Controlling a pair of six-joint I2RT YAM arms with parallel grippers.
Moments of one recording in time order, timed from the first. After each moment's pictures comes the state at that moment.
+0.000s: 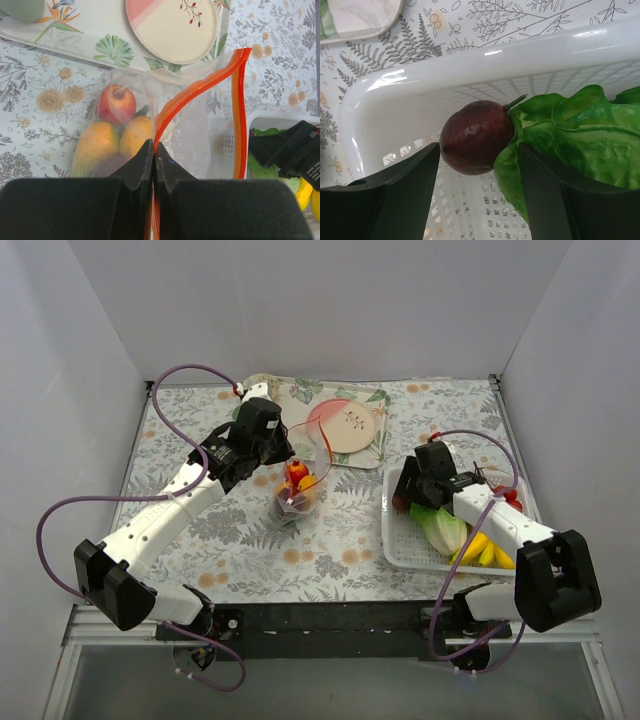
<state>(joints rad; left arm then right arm) -0.64 1.36 1.36 -0.62 -0.27 -0.67 0.38 1.32 0.80 -0.40 0.14 0.62</state>
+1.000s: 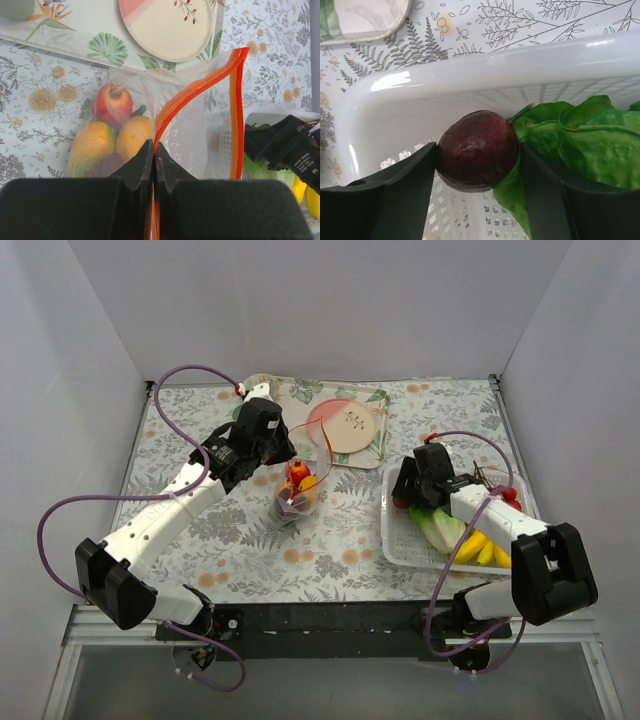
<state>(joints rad) -0.64 1.36 1.35 -0.60 -0.25 -0.67 0.37 1.37 0.76 -0.31 0.12 0.60</state>
